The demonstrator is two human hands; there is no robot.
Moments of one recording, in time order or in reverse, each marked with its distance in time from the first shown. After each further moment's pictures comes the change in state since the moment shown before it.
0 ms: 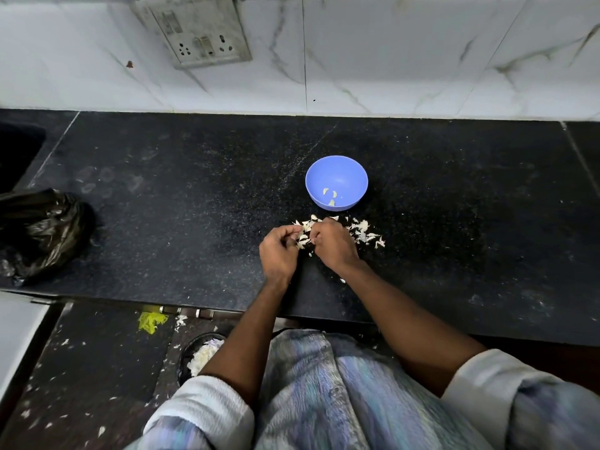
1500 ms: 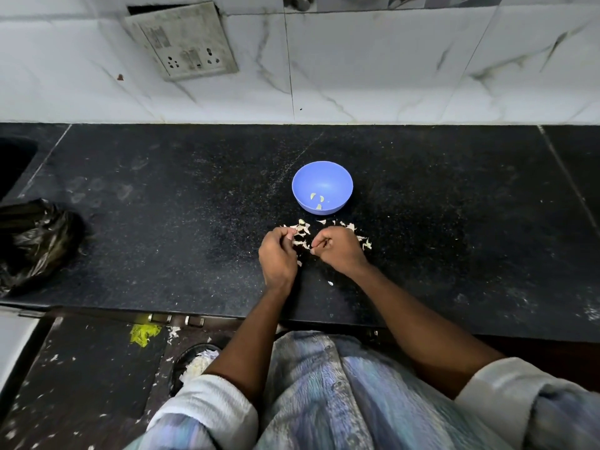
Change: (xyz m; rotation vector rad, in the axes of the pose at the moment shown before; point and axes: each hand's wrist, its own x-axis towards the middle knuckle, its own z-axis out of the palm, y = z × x) left_hand -0.012 0.019 0.022 0.072 0.103 0.092; right_hand -0.016 0.044 -0.017 0.347 0.009 0.040
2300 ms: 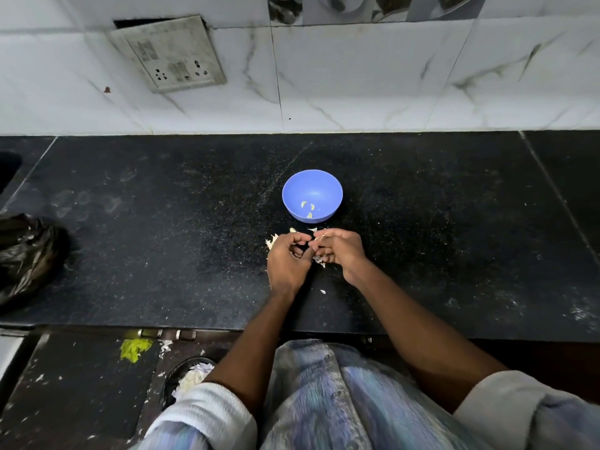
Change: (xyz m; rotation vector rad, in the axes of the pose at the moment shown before) left_hand -0.009 0.020 0.020 -0.157 -0.201 0.022; right_hand 0.001 -0.014 -0.022 0.843 0.070 0.478
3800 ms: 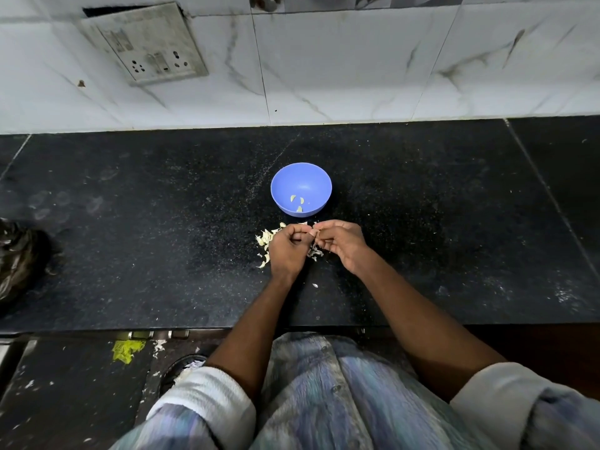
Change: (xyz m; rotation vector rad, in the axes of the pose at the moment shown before) left_hand 0.012 0.010 0.017 -0.171 -0.143 -0.142; right_hand 0.011 0.000 -0.021 0.135 -0.004 0.021
